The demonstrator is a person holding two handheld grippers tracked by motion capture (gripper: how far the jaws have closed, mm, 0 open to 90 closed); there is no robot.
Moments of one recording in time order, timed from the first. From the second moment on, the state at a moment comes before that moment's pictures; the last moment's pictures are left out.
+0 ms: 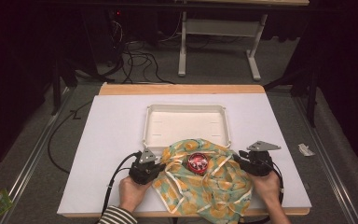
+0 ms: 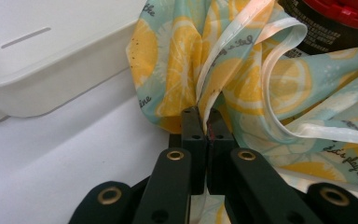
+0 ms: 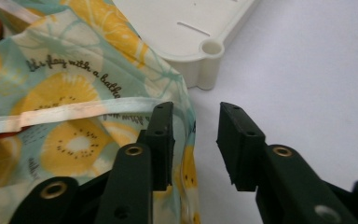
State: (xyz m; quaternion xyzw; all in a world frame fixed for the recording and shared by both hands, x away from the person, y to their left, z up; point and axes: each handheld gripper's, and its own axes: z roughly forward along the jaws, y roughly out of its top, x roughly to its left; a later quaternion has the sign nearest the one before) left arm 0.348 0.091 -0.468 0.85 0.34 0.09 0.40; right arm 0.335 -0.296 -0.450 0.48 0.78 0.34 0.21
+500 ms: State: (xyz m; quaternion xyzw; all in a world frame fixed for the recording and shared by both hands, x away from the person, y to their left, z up) left arm 0.345 0.092 -0.465 0.84 0.34 0.09 0.41; right arm 0.287 -0.273 -0.413 0.42 0.78 0.40 0.22
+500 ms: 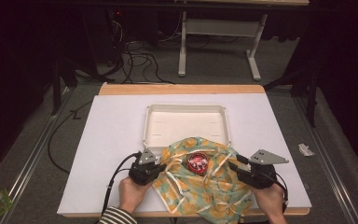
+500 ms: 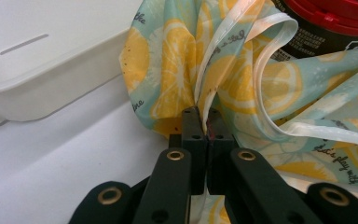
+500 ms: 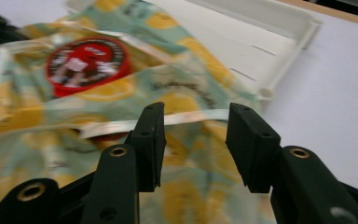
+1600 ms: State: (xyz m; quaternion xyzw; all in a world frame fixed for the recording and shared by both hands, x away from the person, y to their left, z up) left arm 0.342 0.095 -0.461 0.84 0.33 0.10 0.42; right arm 0.261 -0.225 -0.416 0.37 0.82 0.39 0.19
